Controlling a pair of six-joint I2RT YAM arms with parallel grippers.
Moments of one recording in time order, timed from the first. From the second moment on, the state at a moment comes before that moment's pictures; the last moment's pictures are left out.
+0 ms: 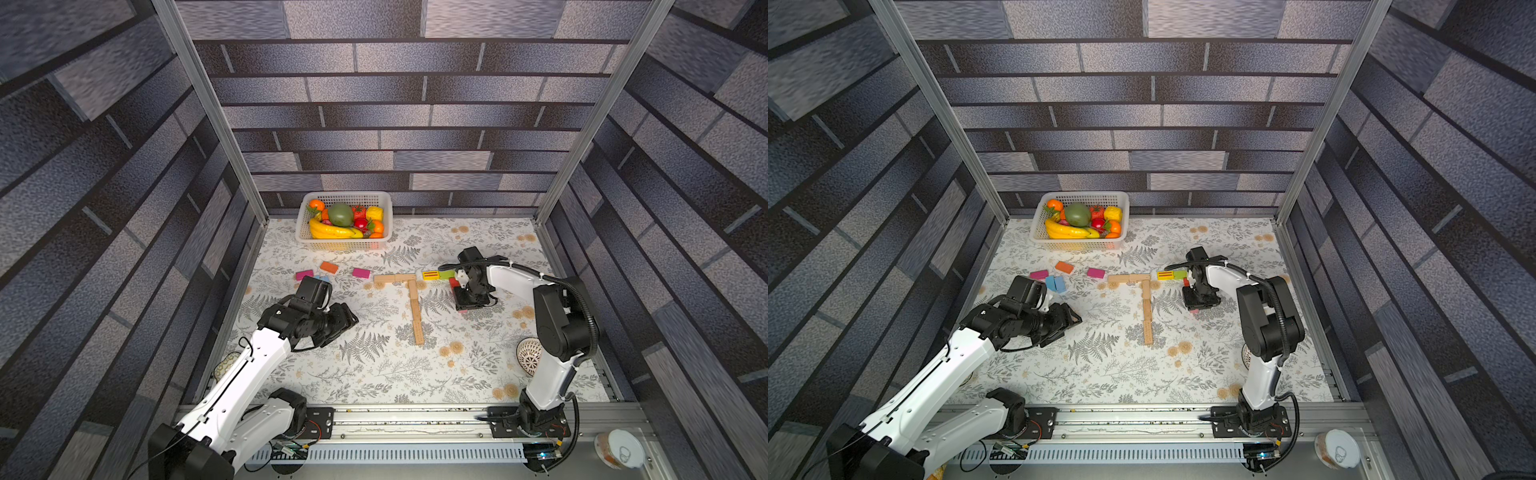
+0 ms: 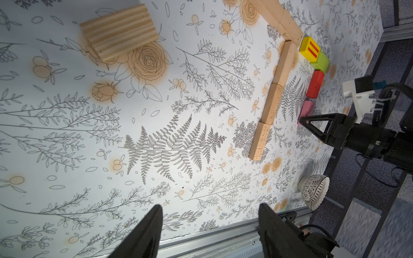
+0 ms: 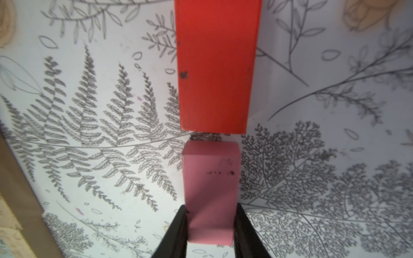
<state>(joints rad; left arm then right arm) -0.36 0.98 0.82 -0.89 0.34 -0.84 0.35 1.84 1.18 -0.81 -0.11 0.17</state>
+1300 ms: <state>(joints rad) -0.35 0.92 0.78 -0.90 0.34 -0.84 0.35 1.88 1.23 -0.81 -0.11 0.16</state>
